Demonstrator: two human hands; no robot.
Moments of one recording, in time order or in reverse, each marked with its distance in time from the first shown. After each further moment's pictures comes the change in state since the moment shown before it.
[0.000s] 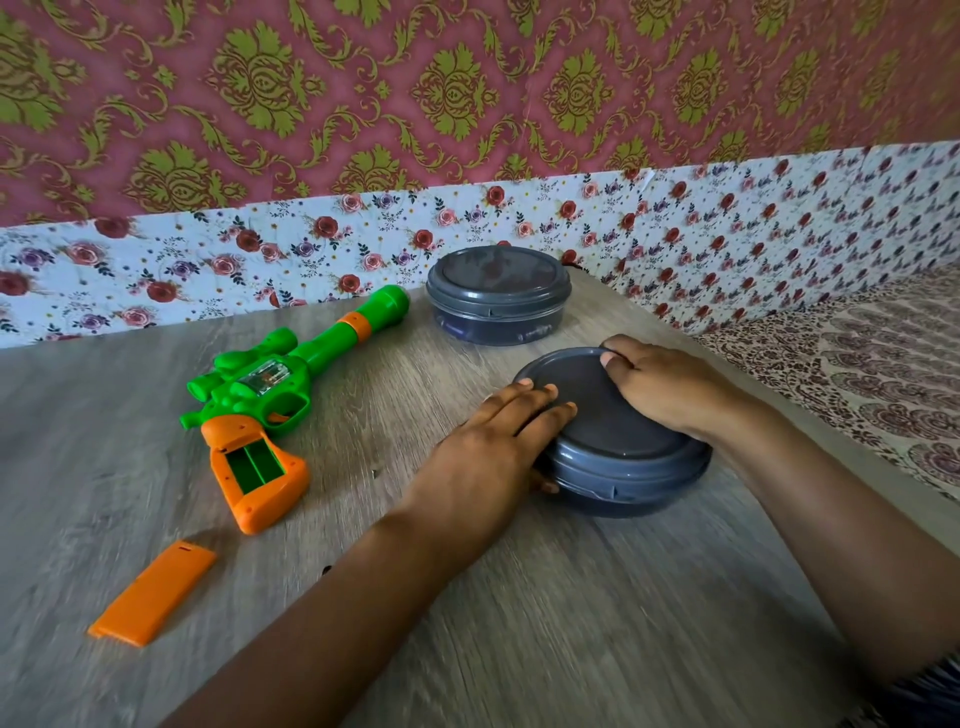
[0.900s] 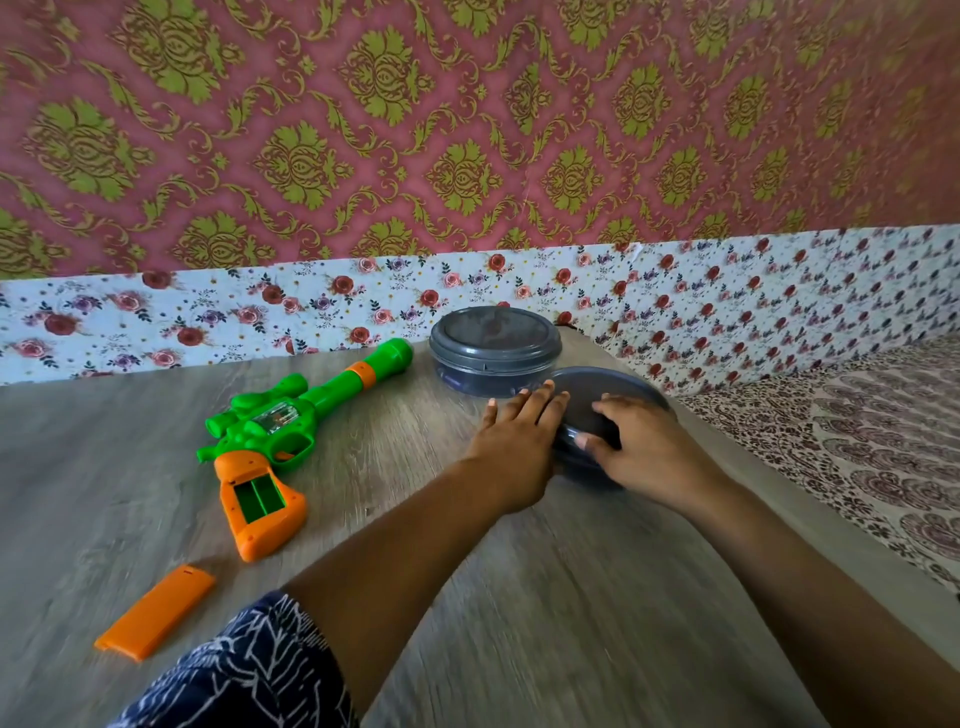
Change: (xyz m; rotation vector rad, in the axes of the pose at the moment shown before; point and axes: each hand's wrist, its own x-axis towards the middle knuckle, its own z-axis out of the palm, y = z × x) left_hand 0.073 0.002 0.018 0.079 -0.266 -0.210; right_hand -0.023 -0.001 -0.005 -0.068 0.128 -0.181
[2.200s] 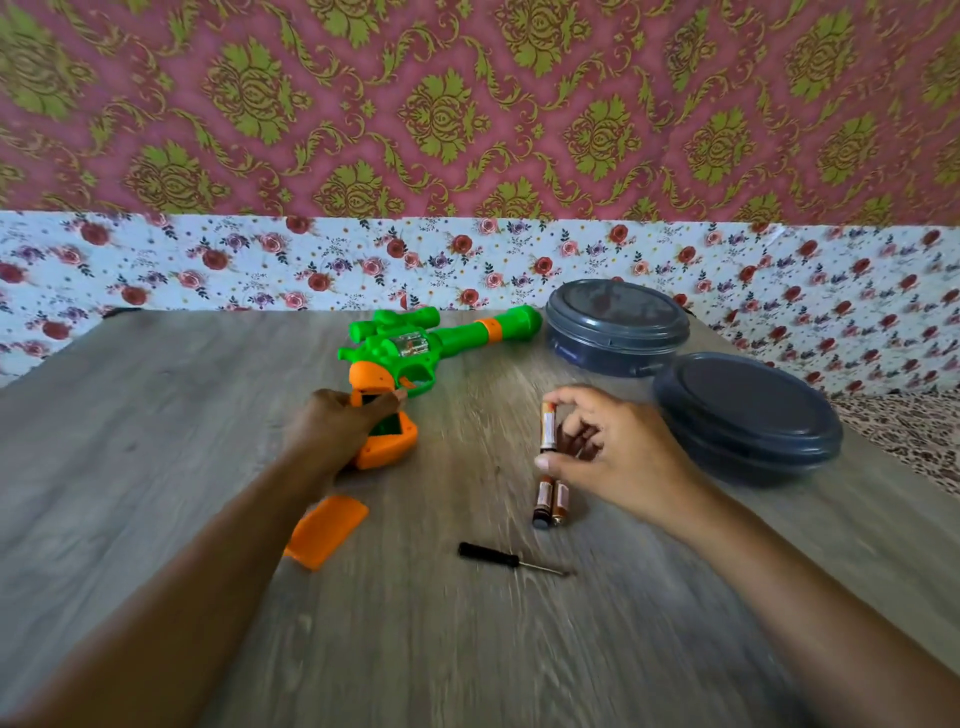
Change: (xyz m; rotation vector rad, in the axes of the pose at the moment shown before) left_hand -0.153 -0.188 -0.033 -0.840 0.460 -0.983; right_hand -0.012 -0.132 0.041 0.566 -0.022 -0.345
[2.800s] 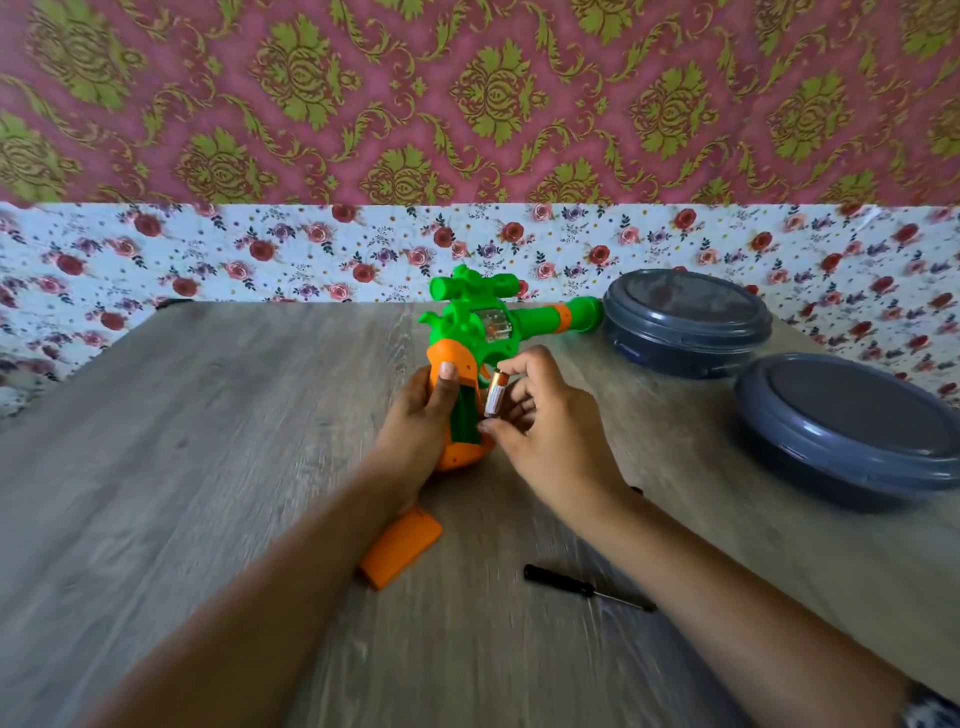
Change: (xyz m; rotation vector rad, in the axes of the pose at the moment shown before) left_hand -0.007 -0.001 0.026 -0.435 -0.157 0.275; right_hand 0.051 -0.034 0.092 0.082 0.252 -0.143
